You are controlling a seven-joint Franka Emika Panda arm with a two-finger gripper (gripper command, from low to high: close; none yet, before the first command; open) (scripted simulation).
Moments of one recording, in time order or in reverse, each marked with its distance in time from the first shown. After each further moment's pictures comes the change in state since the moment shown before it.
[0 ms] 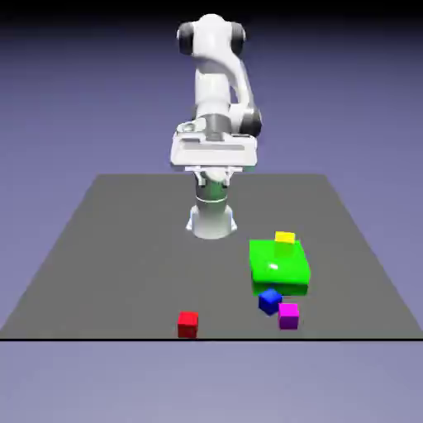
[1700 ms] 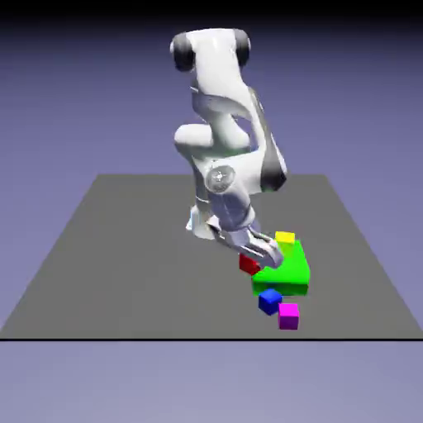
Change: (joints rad) arm -0.174 0.566 0.440 0.398 0.314 -0.889 0.535
